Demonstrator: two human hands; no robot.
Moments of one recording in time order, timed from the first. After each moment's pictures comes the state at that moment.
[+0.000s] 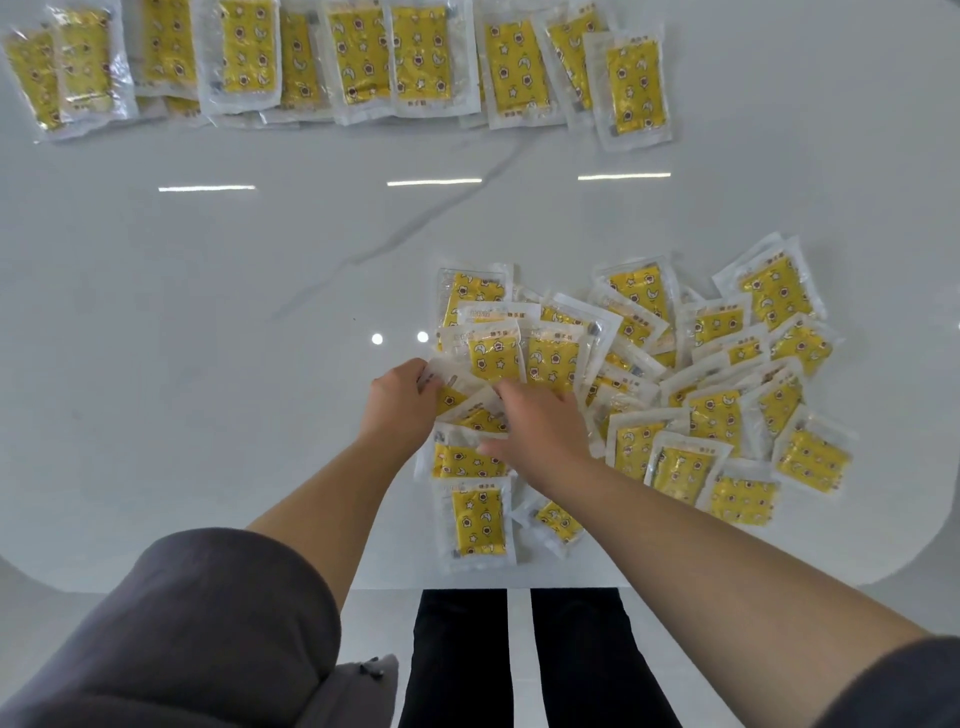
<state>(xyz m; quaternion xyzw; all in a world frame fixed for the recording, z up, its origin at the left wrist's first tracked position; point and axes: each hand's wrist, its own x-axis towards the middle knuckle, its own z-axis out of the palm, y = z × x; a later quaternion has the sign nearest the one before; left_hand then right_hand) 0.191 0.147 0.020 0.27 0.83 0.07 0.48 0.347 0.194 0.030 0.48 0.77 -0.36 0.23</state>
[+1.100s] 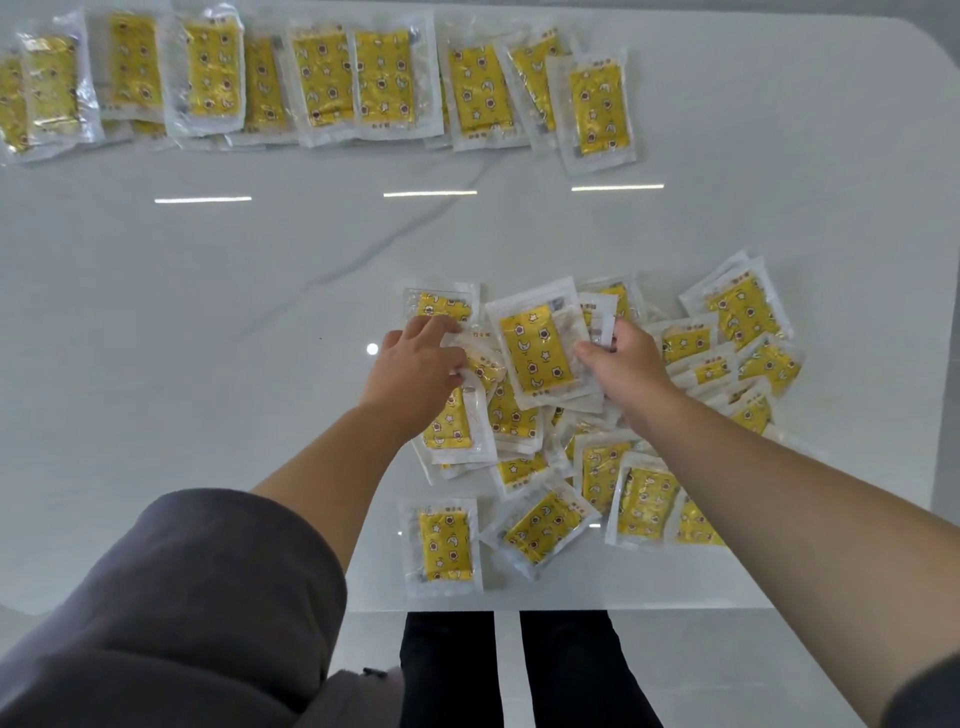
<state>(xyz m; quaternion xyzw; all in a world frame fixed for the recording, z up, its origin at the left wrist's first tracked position) 0.207 0.202 0.016 0.64 0.70 -0.02 0.31 0.418 0.301 0.030 0.70 0.47 -0.54 0.03</state>
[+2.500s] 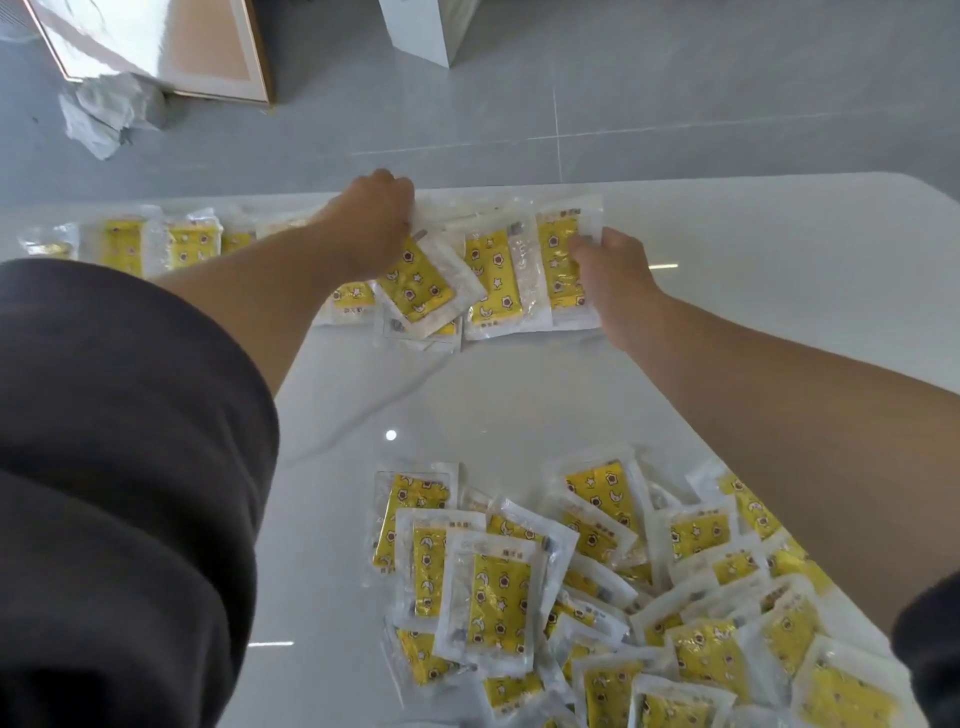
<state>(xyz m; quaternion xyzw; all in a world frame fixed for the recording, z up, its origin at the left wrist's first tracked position) 0.091 0.490 0.030 0.62 0.75 -0.05 0.23 0.323 0.538 -0.006 0.66 0.45 -0.58 -0.17</state>
